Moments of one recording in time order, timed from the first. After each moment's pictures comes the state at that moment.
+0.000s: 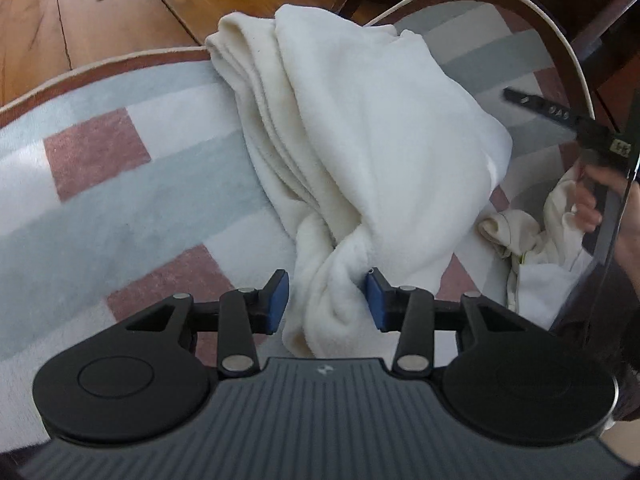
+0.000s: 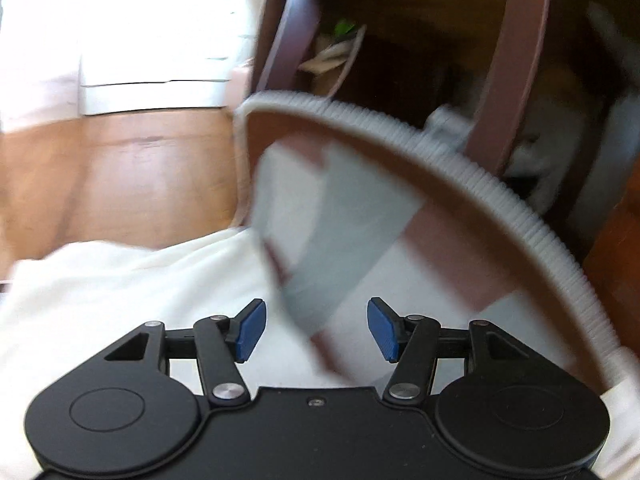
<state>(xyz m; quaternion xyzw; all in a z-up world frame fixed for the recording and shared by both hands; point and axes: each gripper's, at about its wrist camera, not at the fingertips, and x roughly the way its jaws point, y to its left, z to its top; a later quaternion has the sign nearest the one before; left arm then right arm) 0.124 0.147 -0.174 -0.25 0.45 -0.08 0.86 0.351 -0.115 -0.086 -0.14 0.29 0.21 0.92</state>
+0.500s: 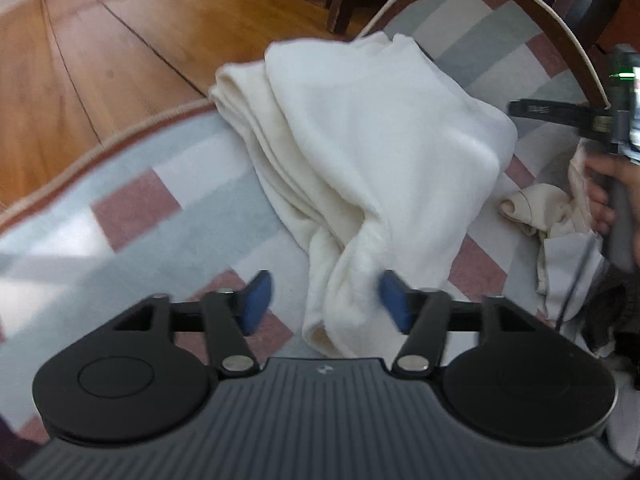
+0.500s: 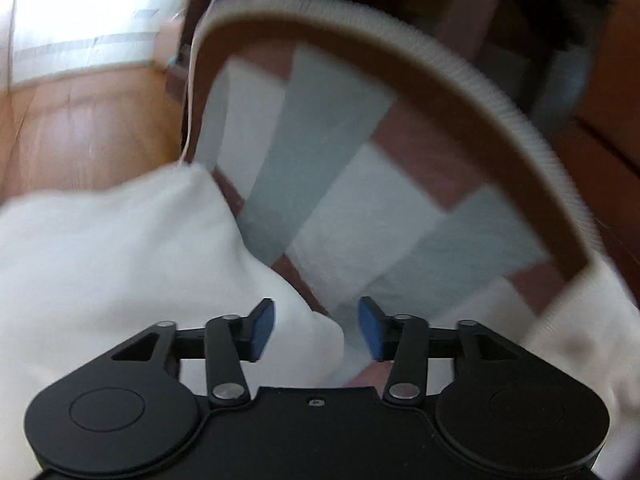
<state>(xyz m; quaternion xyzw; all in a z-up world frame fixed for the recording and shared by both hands) 0.110 0.126 -0.124 -0.14 0.45 -0.02 0.88 0.306 -0.103 -0.091 -0.11 0.32 0.05 0.94</state>
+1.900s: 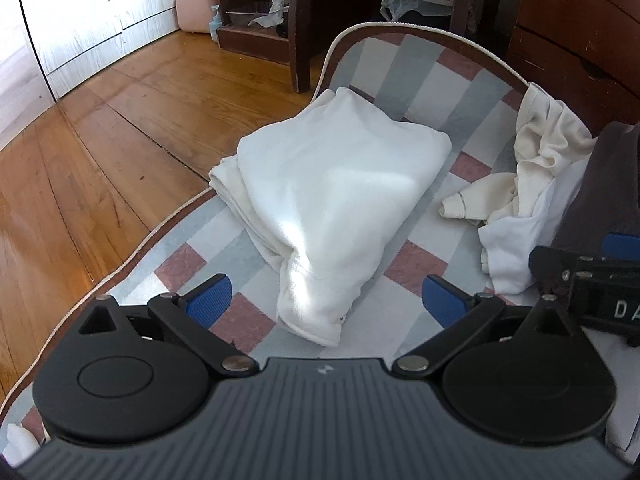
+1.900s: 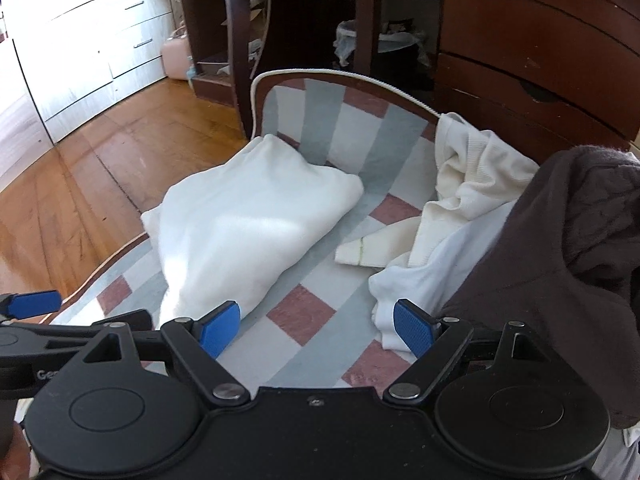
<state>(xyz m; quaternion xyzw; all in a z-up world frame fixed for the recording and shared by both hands) 0.056 0.038 0.008 -0.01 0.44 0.00 0.90 0.064 -0.136 0.031 0.01 0.42 0.06 0.90</state>
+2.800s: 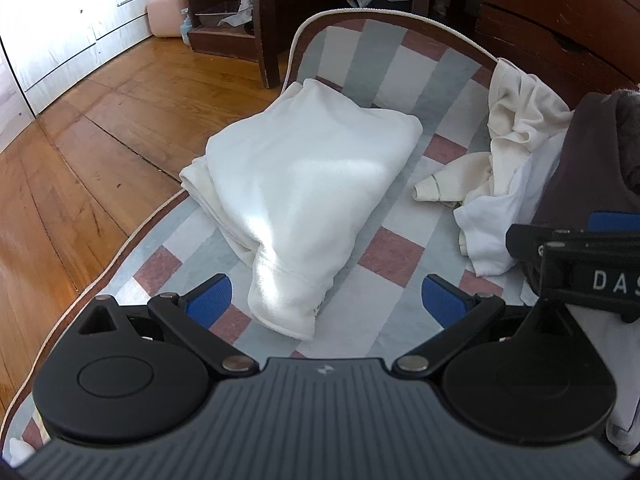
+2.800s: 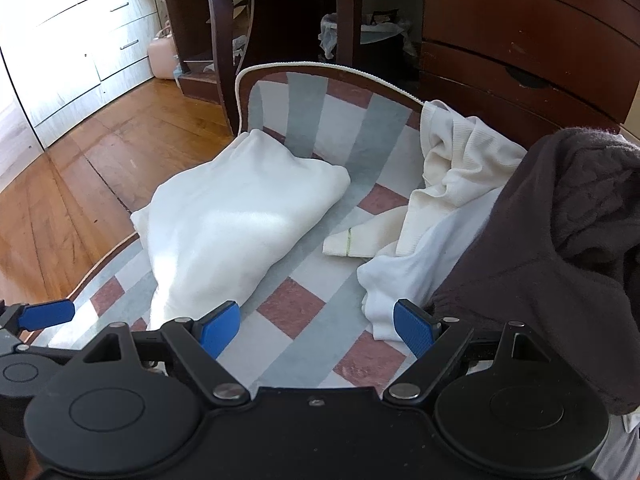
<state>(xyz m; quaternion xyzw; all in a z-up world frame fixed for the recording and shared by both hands) 0.055 0.011 0.002 0.02 0.44 -0.03 0.89 0.066 -0.148 0.028 0.02 0.43 0.04 0.90</state>
